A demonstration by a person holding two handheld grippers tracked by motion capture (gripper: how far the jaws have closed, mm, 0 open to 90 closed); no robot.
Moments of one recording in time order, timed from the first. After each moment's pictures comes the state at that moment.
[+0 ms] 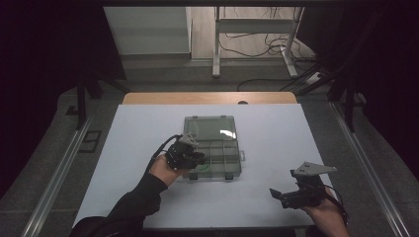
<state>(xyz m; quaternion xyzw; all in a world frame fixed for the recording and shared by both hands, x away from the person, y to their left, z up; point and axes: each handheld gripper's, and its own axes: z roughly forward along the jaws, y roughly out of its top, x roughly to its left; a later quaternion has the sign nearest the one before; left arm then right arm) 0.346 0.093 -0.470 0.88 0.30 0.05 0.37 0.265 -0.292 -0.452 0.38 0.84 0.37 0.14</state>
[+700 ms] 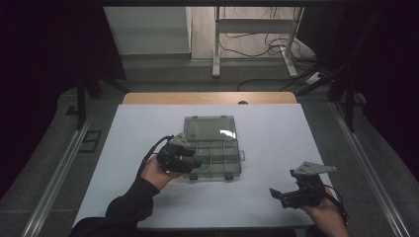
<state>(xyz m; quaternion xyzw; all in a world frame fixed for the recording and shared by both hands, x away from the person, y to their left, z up) 0.328 0.111 -0.458 0.87 0.31 0.06 0.38 0.266 -0.292 -0.452 0.38 0.84 0.37 0.14</state>
